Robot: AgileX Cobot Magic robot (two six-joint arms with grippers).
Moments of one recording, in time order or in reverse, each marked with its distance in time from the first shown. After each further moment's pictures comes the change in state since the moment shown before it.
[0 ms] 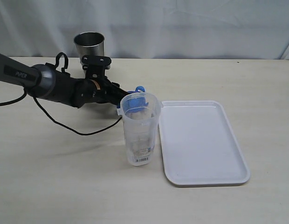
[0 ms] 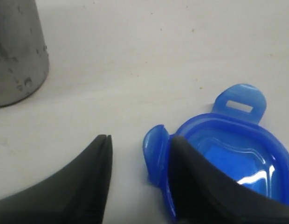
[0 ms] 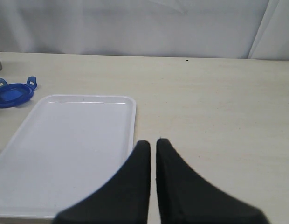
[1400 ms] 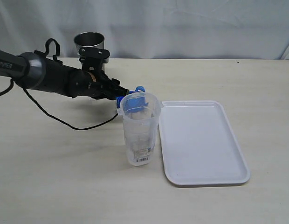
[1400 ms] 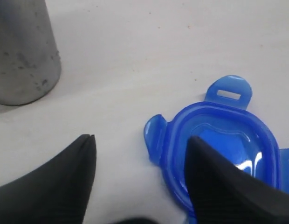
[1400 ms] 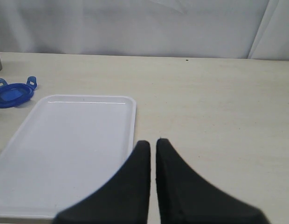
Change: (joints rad) left arm -0.001 -0.085 0.011 -0.007 0.134 0.062; right arm 0.000 0.000 0.000 0.000 0.000 0.000
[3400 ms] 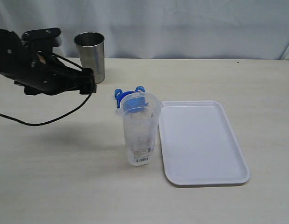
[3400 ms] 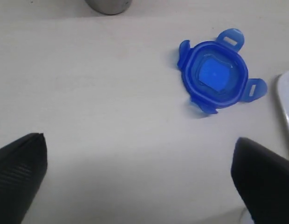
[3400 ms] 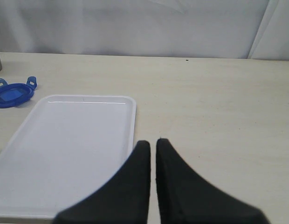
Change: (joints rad) left arm 0.082 -0.471 0.262 -0.070 0.393 -0.109; right arm 0.000 0.000 0.000 0.000 0.000 0.000
